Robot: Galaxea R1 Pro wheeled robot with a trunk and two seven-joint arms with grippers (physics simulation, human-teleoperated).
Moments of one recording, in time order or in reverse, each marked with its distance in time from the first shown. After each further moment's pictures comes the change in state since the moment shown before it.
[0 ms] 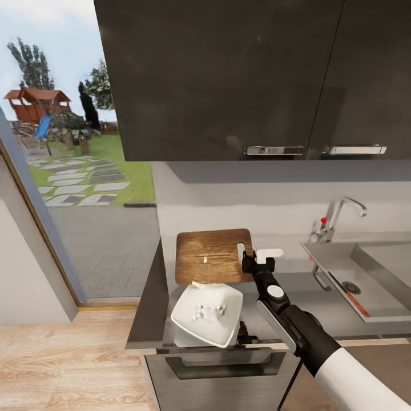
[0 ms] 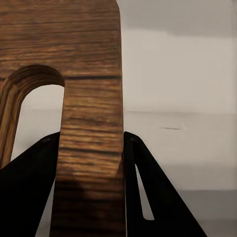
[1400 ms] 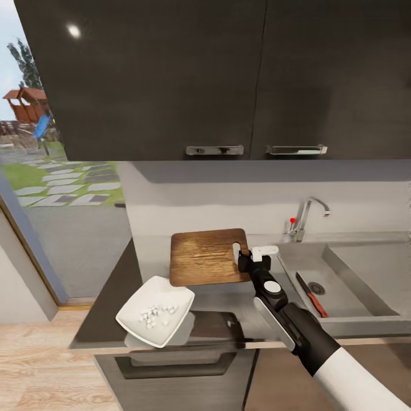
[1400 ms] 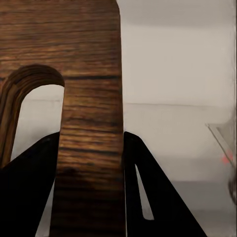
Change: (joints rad) left arm 0.000 -0.002 -0.001 -0.001 0.000 0.000 0.000; right arm 0.000 0.012 -0.001 -0.076 -0.018 0.122 -0.006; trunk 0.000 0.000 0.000
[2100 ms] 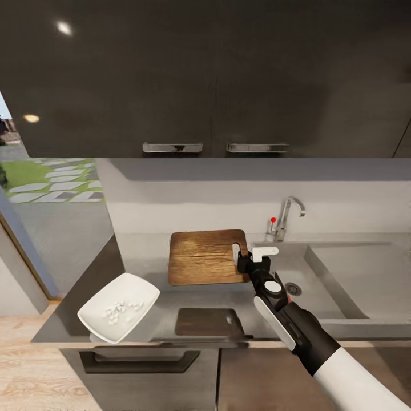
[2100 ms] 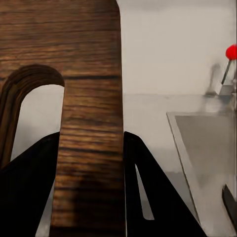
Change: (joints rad) left arm 0.000 0.000 0.000 0.000 0.000 0.000 0.000; right arm 0.000 0.000 -0.001 0.001 -0.049 0.002 0.001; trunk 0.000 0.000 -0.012
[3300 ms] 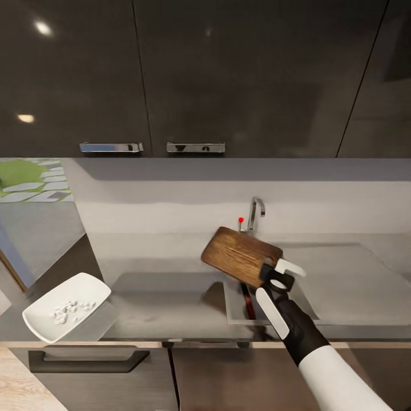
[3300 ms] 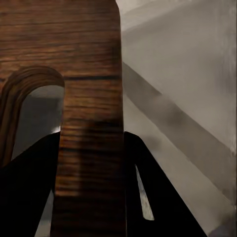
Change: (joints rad) left arm 0.000 0.001 0.001 -0.004 0.000 0.000 0.000; right arm 0.000 0.117 -0.257 0.170 -0.100 -0.038 -0.367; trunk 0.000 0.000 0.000
